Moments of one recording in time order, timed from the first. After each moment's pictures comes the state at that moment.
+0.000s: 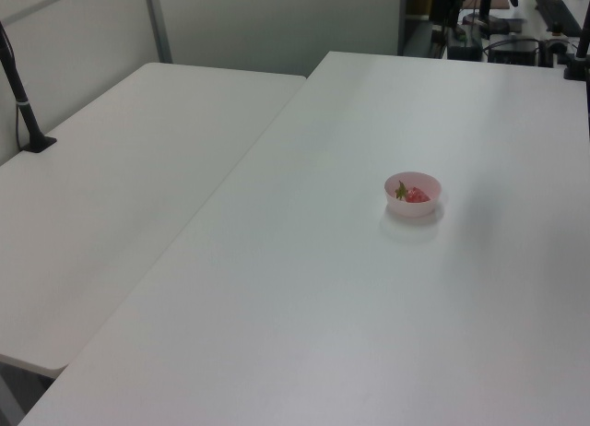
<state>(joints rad) -0.02 -0.01 -0.07 -1.61 -0.02 1.67 -0.04</state>
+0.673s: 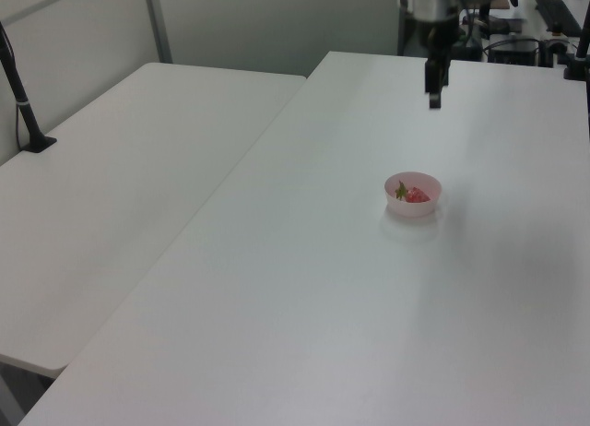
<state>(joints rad) 0.02 0.08 0.00 -1.79 -0.09 1.78 -0.02</state>
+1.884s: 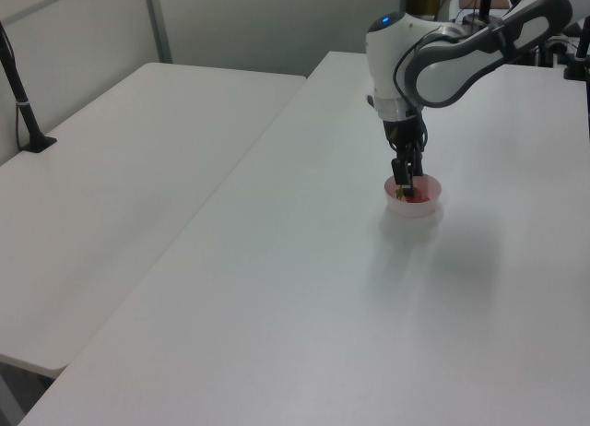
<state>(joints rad) 0.04 0.34 0.08 -1.82 -0.08 1.96 0.12</state>
